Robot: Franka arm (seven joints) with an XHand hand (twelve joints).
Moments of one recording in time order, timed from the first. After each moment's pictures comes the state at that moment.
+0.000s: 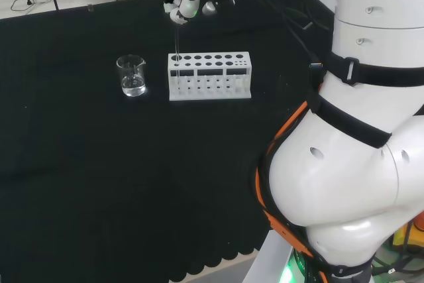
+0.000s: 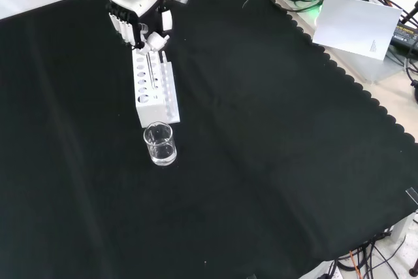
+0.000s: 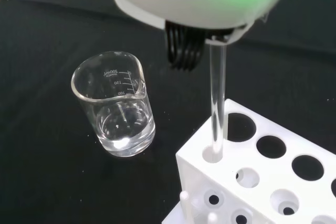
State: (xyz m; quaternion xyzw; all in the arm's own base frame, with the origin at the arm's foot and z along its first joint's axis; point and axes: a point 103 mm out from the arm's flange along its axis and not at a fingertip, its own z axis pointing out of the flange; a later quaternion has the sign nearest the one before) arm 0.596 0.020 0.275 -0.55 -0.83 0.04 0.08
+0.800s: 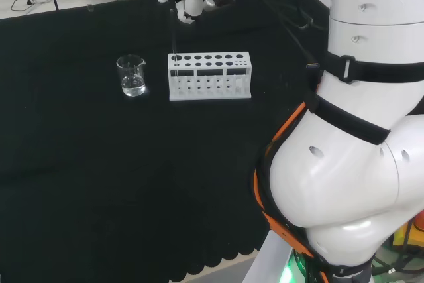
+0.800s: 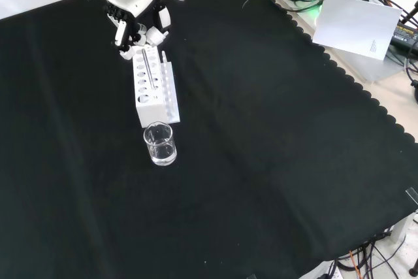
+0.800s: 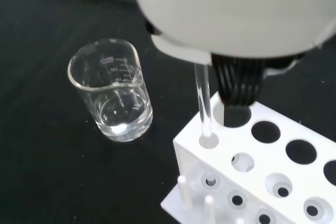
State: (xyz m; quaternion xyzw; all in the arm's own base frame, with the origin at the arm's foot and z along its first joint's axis) arm 0.599 0.019 0.277 -0.56 -0.82 0.07 0.10
